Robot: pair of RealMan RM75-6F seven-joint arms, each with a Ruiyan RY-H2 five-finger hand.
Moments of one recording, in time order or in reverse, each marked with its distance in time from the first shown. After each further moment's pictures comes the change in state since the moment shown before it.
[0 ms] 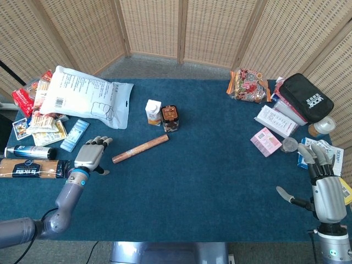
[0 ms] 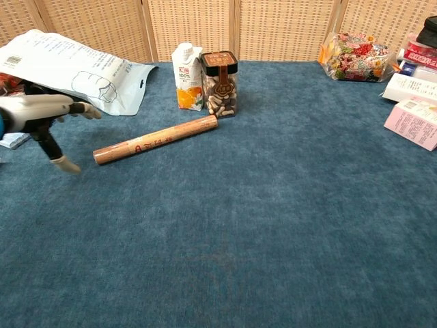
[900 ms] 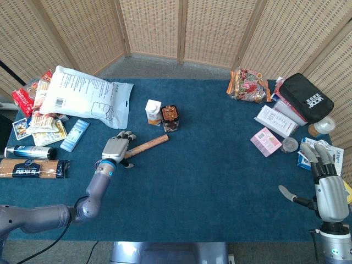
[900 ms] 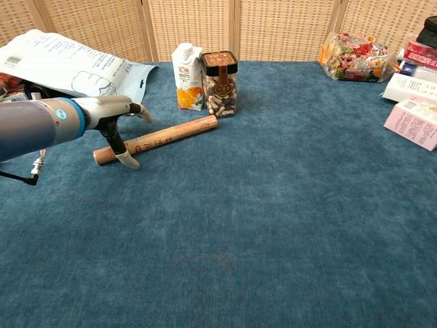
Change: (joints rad) left arm -0.160 -0.212 -0.068 0.216 -0.111 -0.068 0.028; right arm -0.001 0.005 0.006 0.006 0.020 -0.008 0.019
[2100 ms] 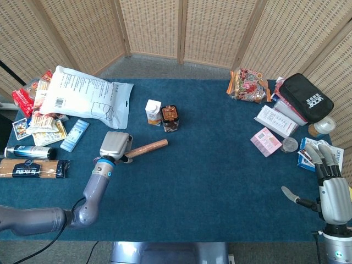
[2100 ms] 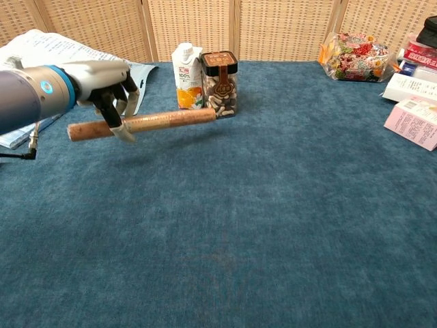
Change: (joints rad) left arm 0.003 0.093 -0.010 -0.198 0.095 0.195 0.082; right arm -0.015 0.013 -0.002 -0.008 -0.007 0.017 0.006
